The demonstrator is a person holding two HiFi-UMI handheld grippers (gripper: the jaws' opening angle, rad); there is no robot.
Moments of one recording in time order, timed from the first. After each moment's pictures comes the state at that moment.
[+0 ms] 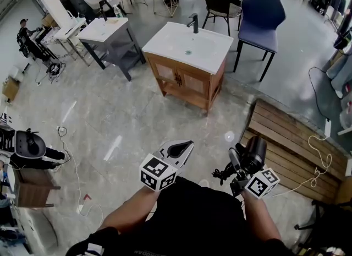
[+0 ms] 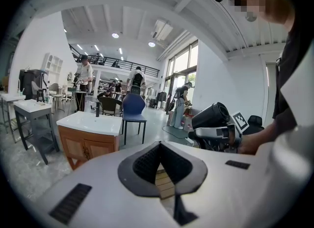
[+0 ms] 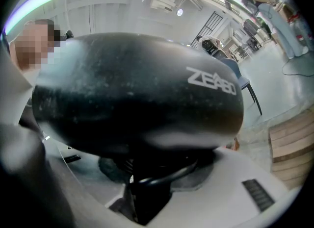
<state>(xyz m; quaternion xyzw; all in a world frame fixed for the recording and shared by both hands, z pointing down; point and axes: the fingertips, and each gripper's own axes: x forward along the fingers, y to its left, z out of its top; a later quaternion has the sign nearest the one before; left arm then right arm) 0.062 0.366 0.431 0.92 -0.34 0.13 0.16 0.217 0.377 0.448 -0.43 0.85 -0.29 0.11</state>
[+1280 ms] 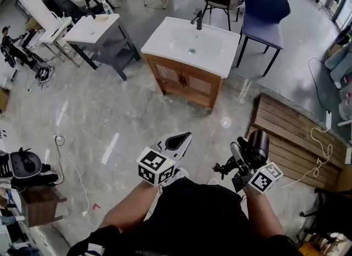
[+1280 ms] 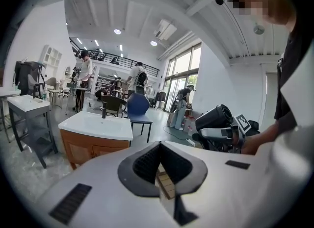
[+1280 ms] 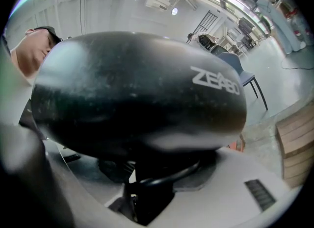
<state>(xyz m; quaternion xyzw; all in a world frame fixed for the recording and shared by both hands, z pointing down) -0.038 0.239 0.426 0.92 -0.31 0.12 0.18 0.122 0.270 0.436 -0.45 0.83 -0.31 0.12</state>
